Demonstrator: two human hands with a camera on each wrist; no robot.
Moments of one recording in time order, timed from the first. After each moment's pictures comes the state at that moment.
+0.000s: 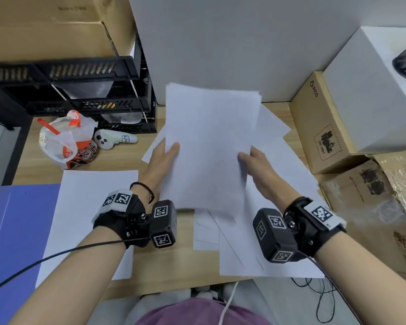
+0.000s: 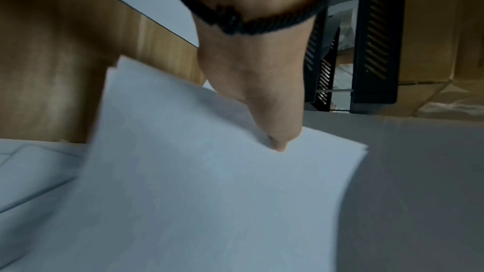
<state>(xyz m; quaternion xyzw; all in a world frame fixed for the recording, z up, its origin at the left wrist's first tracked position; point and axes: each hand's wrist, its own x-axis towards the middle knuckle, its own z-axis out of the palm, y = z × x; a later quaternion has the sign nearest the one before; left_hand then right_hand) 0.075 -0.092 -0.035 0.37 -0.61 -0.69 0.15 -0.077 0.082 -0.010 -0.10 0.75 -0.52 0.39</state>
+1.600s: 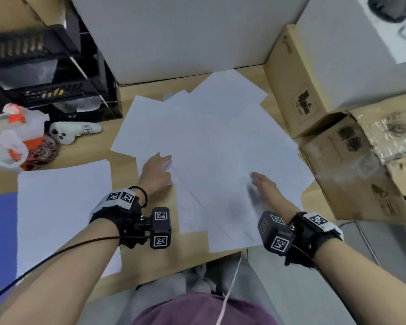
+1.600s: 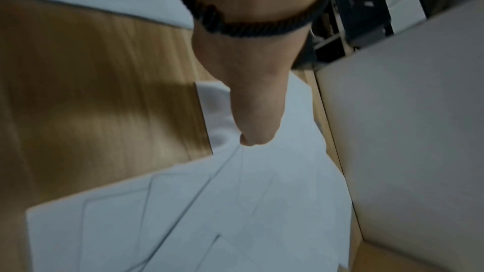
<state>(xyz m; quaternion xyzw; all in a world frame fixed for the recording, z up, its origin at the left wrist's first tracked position) 0.073 -0.075 -0.152 0.30 -0.84 -0.42 -0.15 -0.072 0.222 -0.136 0.12 0.77 -0.50 0.38</state>
